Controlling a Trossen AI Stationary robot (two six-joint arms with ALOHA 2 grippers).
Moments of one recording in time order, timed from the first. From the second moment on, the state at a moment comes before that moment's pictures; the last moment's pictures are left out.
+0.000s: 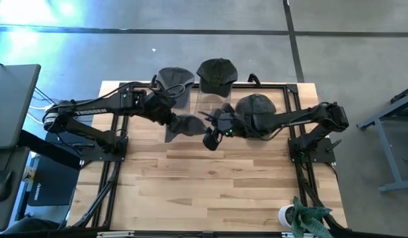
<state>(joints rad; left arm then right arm) 0.18 1.23 1.21 -0.82 0.00 -0.74 0.05 1.60 1.33 -0.29 0.40 0.36</state>
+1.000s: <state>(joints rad) 0.18 1.24 1.35 -0.89 0.11 -0.58 0.07 1.60 1.31 -0.25 0.48 0.59</state>
